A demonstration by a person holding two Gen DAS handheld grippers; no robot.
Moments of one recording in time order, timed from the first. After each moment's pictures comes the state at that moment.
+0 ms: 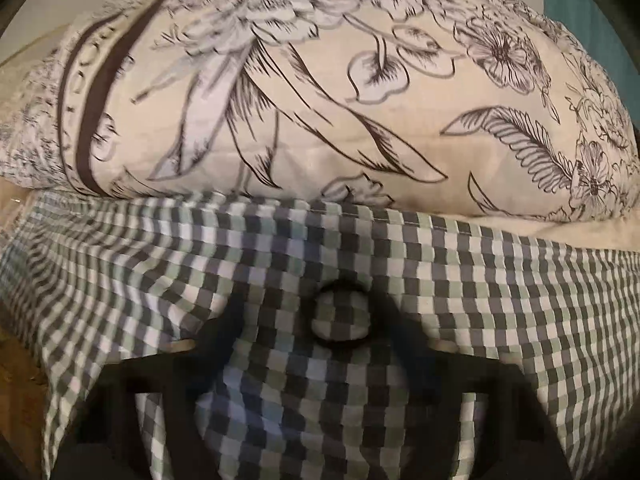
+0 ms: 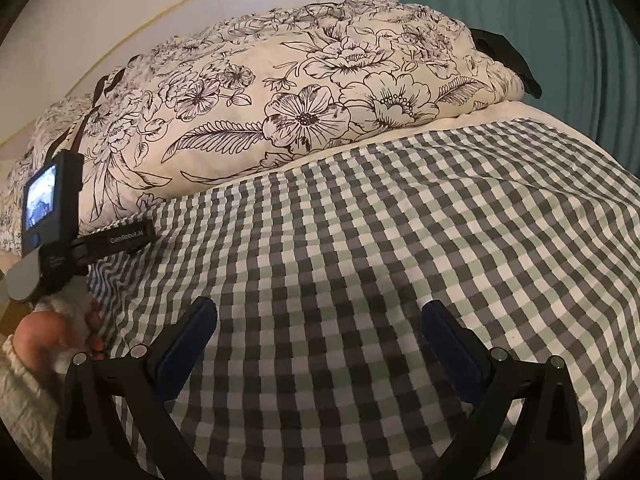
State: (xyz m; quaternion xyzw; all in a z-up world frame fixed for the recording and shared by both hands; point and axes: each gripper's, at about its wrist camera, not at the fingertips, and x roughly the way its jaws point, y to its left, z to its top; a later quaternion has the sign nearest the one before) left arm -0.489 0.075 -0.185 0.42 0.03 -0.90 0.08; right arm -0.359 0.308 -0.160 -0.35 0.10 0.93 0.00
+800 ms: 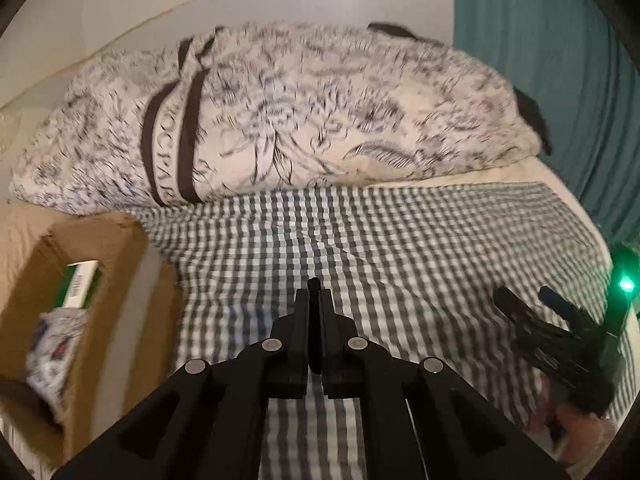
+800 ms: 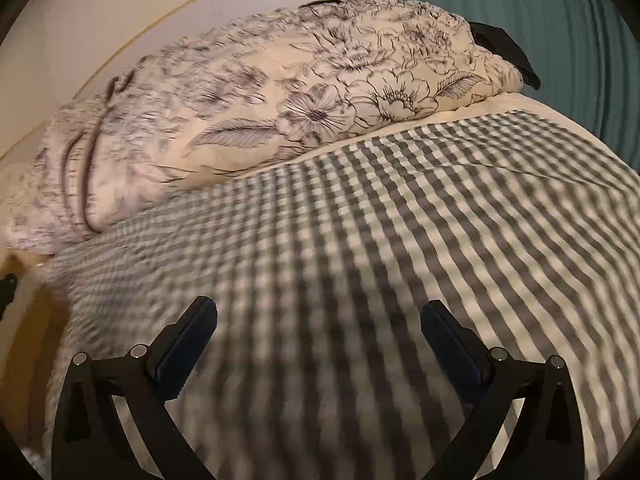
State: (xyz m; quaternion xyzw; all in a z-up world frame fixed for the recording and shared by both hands) left arm -0.241 0.071 -0.026 0.38 -0.03 -0.92 0.00; right arm -0.294 0.304 -0.120 -0.35 0.12 0.93 -0.04
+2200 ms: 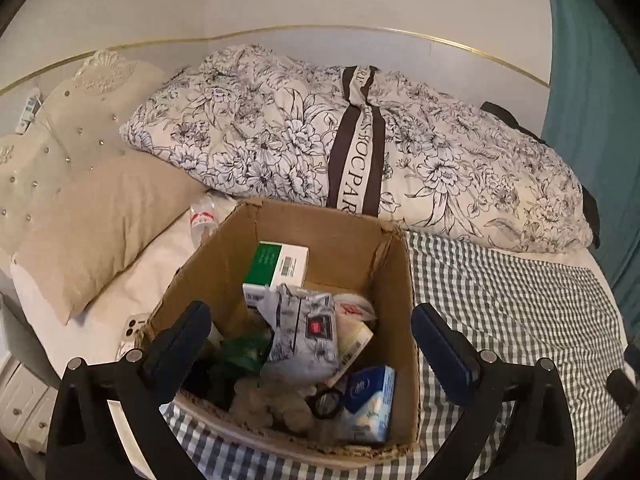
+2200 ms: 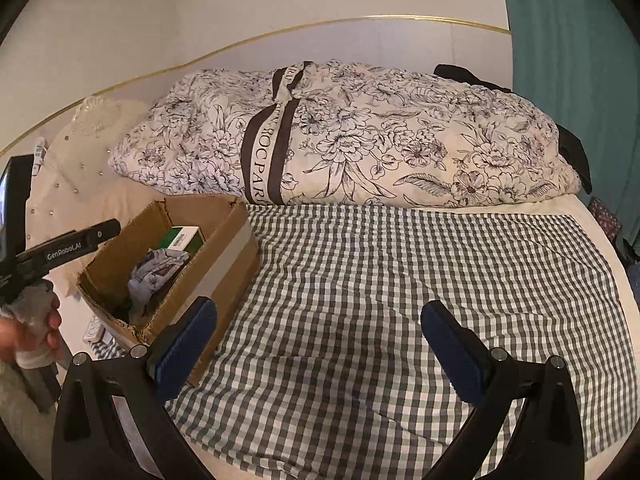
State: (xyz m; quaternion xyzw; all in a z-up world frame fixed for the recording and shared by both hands) left arm -0.136 -0.175 0.022 0.32 0.06 -0.94 0.12; right arm -0.128 0.117 0.022 -0.32 0.01 0.94 -0.14
